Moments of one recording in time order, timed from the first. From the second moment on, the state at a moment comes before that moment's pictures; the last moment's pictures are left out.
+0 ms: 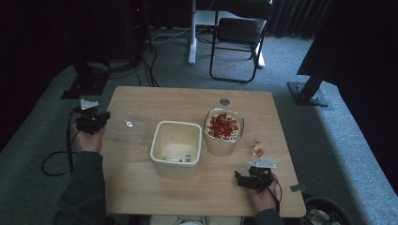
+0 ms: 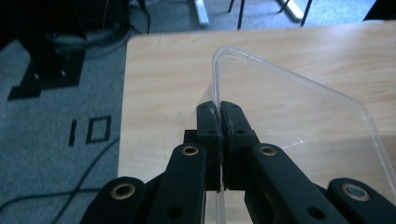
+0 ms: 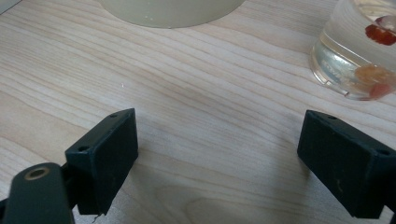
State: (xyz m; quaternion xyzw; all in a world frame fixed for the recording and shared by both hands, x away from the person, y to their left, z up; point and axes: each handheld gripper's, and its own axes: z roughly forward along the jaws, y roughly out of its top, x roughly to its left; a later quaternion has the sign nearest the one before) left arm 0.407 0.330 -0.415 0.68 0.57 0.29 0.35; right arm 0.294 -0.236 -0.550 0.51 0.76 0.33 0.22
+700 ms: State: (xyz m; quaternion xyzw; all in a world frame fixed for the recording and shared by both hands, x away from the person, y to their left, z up) left arm 0.368 0.278 -0.305 0.69 0.49 0.31 0.44; right arm 0.294 -0.235 -0.550 0.51 0.76 0.33 0.22
